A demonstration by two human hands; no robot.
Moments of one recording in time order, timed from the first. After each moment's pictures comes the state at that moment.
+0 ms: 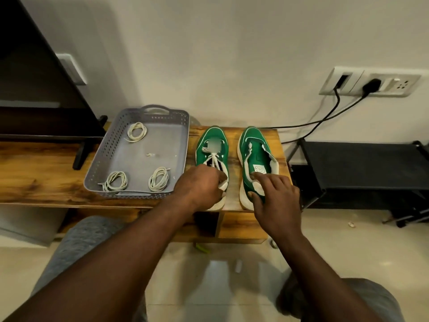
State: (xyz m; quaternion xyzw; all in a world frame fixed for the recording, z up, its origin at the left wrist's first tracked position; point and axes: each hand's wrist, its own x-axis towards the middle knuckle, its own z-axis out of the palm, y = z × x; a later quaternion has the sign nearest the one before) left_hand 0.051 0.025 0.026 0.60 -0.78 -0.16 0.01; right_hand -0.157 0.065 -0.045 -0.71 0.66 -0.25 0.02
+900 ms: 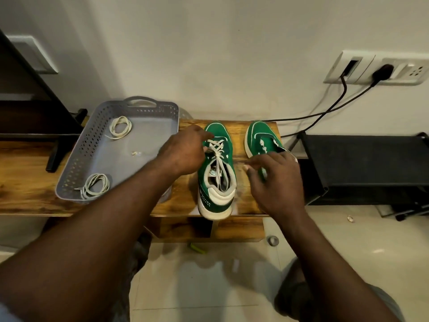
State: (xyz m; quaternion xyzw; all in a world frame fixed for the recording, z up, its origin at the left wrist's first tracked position) left_hand 0.062 -0.066 0.024 0.62 -0.76 -0.15 0.07; right_hand -0.157 0.013 -0.018 -0.70 0.64 -0.30 0.04
